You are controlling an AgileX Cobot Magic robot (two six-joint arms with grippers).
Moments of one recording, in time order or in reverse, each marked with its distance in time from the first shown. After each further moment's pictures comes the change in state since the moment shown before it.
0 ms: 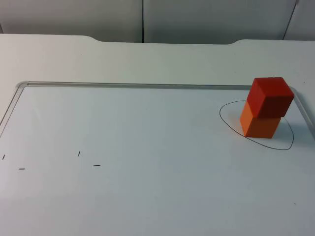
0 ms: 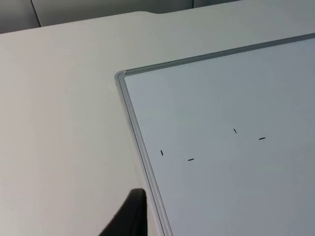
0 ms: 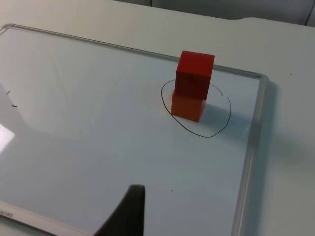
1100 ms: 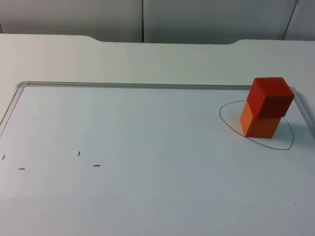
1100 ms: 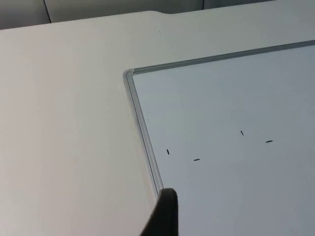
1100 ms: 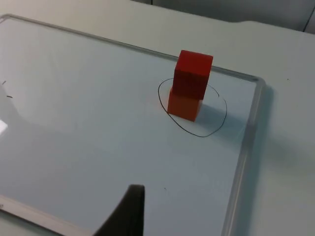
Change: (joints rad) right arm 0.000 0.000 -0.006 0.000 0.008 -0.054; left arm 0.000 0.000 0.000 0.028 0.002 -0.047
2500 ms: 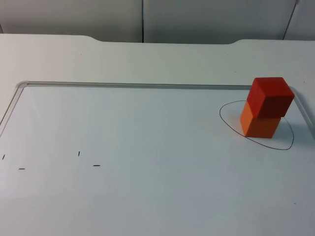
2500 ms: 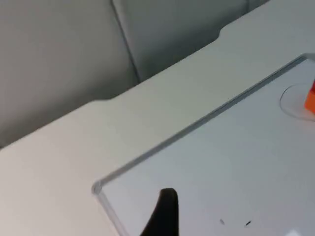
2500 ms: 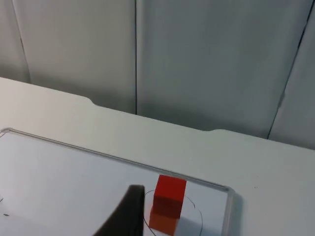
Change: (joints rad) right arm 0.000 0.250 -0.326 -0.029 -0.156 0.014; left arm 0.000 0.721 -0.496 -0.194 -0.163 0.391
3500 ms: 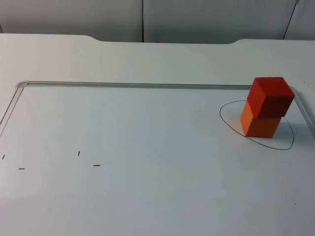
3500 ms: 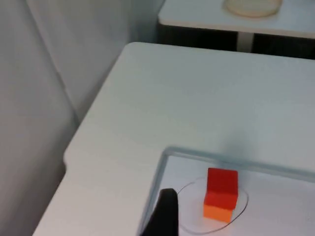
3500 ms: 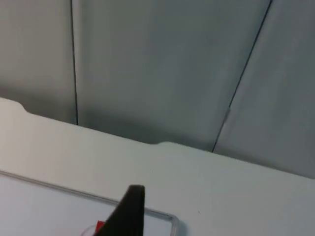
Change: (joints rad) right arm 0.000 0.465 -0.321 -0.211 -0.063 0.087; left arm -0.002 0.994 -0.919 -0.747 0.271 0.757
